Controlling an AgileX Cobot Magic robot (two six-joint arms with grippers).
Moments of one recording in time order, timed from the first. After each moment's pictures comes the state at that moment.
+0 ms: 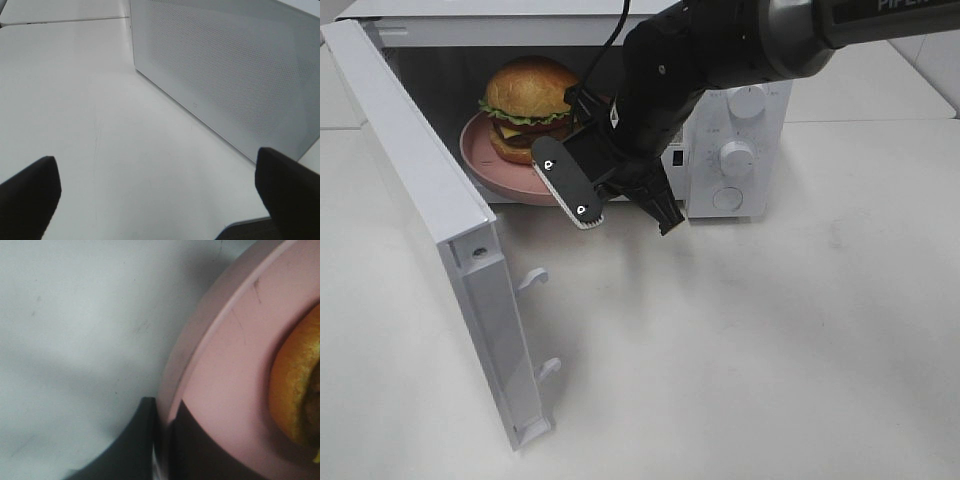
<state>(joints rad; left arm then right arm) -0.04 -0.01 -0.51 -0.14 1.08 0.10 0.67 2.09 -1.54 -0.18 0.49 -1.45</state>
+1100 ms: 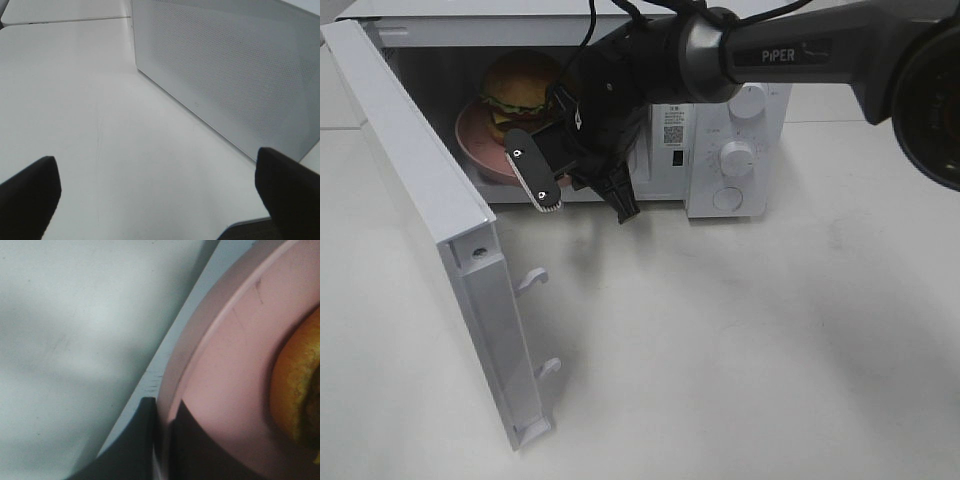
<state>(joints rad) -0.04 -0.01 -0.51 -0.14 1.08 0.10 0.67 2.33 -1.86 -0.24 0.53 -1.32</state>
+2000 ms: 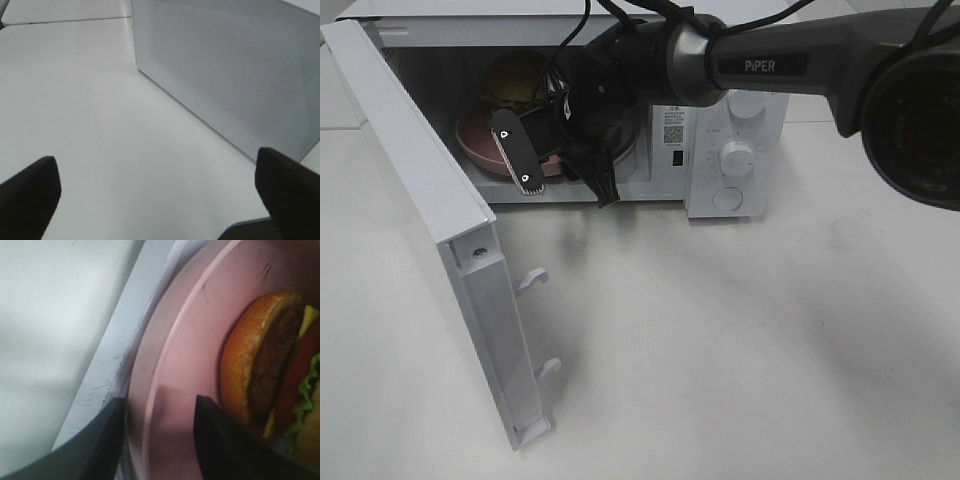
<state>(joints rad) -0.04 -0.01 -0.51 -0.14 1.08 0.10 0.67 2.37 -1.92 -0.29 0.43 -1.24</state>
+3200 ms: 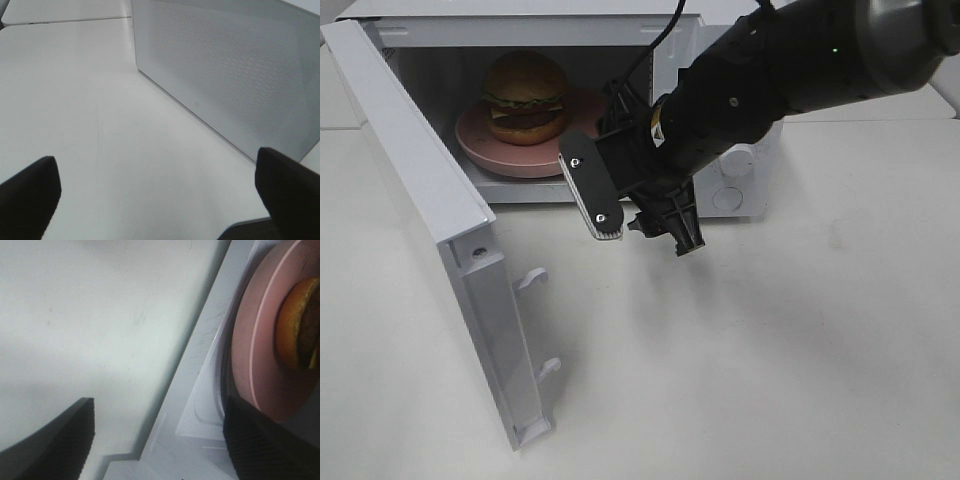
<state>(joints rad) -0.04 -0.01 -0.51 -0.14 1.08 0.10 0.67 1.90 -1.23 -0.30 0.26 -1.17</state>
